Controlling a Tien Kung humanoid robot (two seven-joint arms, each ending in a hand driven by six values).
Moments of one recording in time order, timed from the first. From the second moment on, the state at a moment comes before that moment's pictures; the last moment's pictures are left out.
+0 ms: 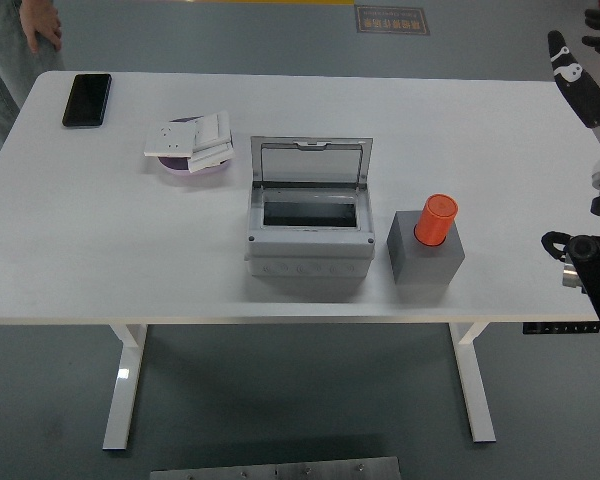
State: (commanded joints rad) left arm -0.10 0.48 -0.56 -0.41 0.09 0.16 0.13; right arm 0.31 -0.24 1.47 1.38 -1.51 -0.53 0.19
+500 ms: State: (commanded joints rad) left arm -0.10 0.48 -0.55 -0.41 0.07 0.15 0.13; right arm 0.29 -0.24 1.44 1.28 -0.93 -0.35 0.40
